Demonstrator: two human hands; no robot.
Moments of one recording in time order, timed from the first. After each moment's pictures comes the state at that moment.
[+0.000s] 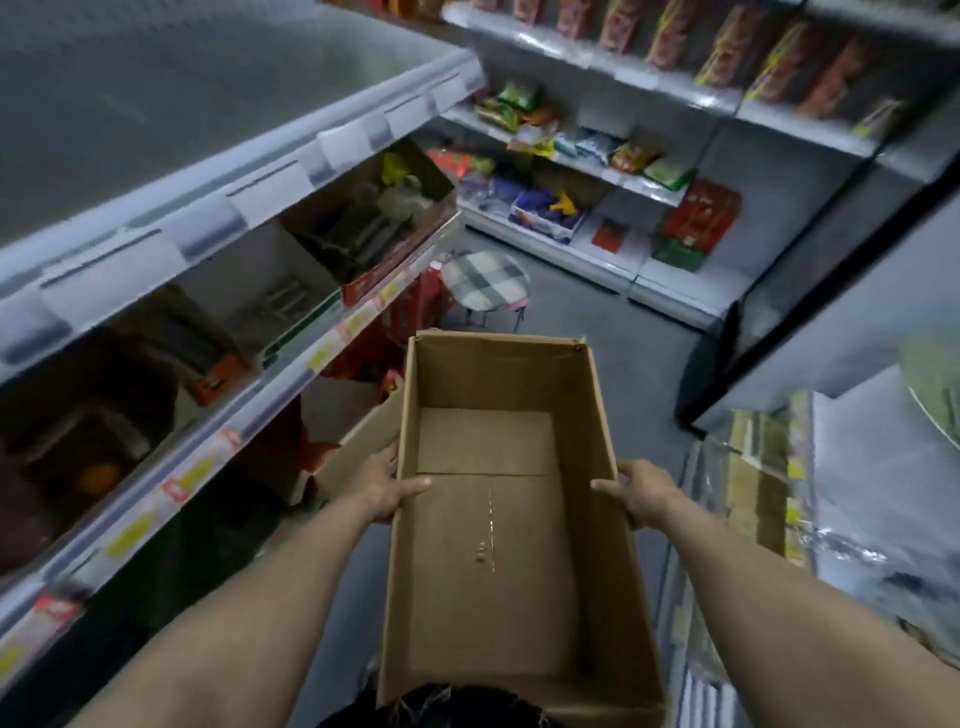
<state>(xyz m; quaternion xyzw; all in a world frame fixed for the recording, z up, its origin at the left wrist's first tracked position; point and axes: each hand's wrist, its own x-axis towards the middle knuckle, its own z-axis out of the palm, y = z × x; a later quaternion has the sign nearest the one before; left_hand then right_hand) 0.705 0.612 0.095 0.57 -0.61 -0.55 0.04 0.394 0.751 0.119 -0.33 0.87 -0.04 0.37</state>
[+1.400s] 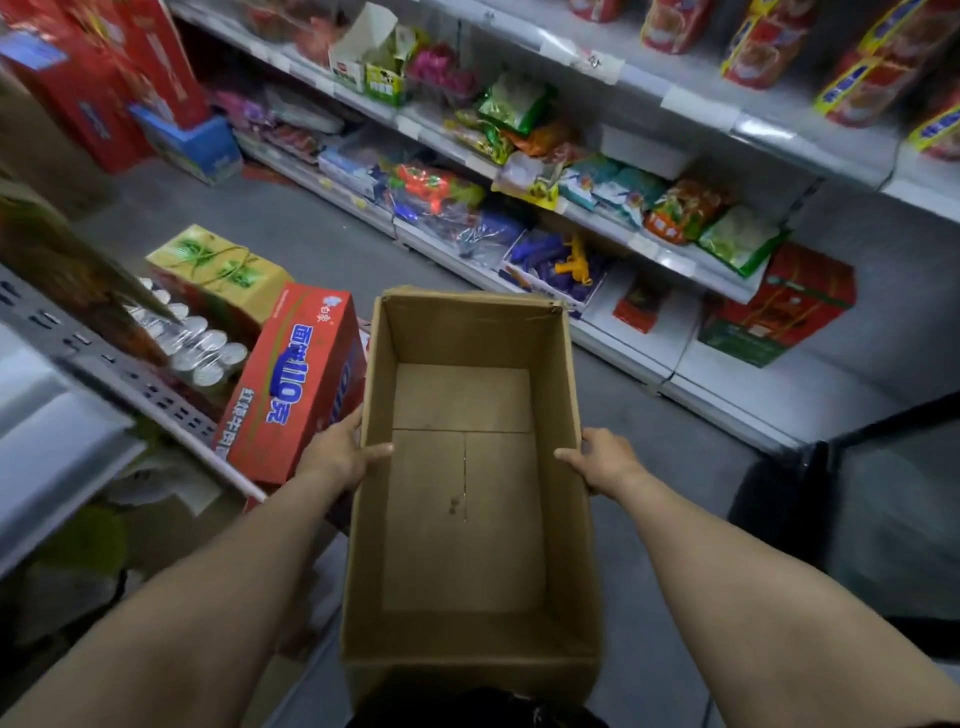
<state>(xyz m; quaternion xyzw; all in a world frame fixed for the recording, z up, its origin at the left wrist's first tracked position) 0.253 -0.009 0.032 0.65 -0.61 -0.46 0.01 -0.074 0.109 0.051 -0.39 0.84 -0.07 0.37</state>
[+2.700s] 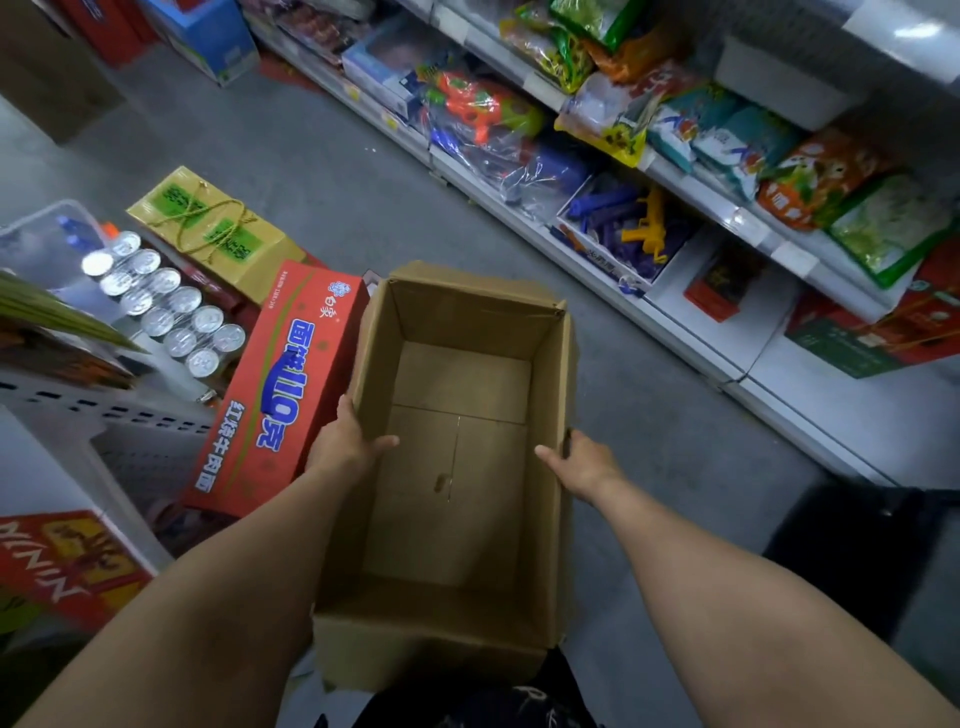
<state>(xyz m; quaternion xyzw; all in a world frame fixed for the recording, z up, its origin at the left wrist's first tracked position) 0.207 -0.144 -0.045 0.75 -0.52 -0.40 -0.07 -0.087 -0.061 -0.036 -0.39 0.81 0.08 0.43</state>
